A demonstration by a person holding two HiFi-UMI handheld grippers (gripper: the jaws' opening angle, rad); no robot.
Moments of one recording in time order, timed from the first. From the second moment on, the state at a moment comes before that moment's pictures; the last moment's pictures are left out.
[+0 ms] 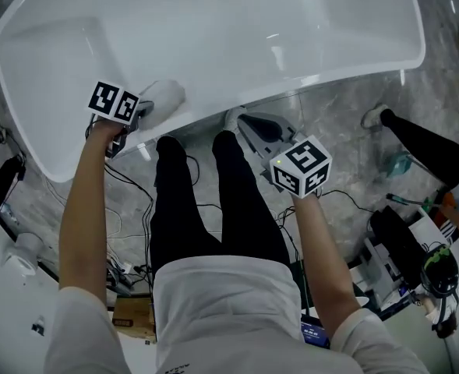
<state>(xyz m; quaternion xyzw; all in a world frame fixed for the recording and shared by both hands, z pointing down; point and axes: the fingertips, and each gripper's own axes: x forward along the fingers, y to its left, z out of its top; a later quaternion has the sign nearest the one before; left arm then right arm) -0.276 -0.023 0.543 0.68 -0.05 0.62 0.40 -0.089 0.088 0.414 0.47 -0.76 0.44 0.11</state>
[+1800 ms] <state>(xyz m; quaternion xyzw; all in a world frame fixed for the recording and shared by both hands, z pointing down) -0.033 0.011 0.544 0.69 0.09 0.62 0.35 0.094 0.097 0.415 0.61 -0.65 0.45 0.05</state>
